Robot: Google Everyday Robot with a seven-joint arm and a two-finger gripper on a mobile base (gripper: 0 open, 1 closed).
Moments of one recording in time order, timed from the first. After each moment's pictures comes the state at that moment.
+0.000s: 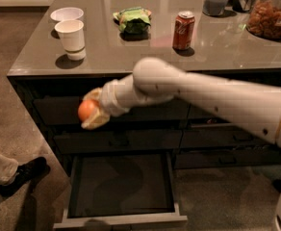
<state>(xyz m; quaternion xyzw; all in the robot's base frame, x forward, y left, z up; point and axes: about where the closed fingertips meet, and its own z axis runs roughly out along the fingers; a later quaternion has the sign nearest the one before) 0.582 0.154 0.747 -0.68 0.56 0.22 0.41</state>
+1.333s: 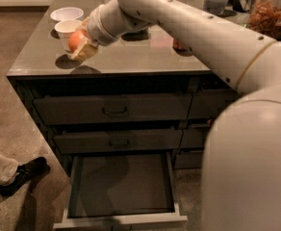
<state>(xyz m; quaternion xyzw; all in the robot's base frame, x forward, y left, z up) 0.708 0.168 0.912 -0.67 0.57 0.13 0.45</state>
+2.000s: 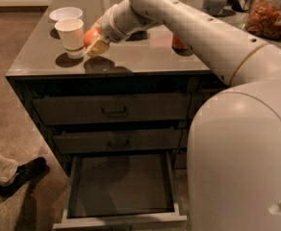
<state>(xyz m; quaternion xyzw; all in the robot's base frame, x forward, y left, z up) 0.757 0.137 0.900 -0.63 0.61 0.12 0.45</state>
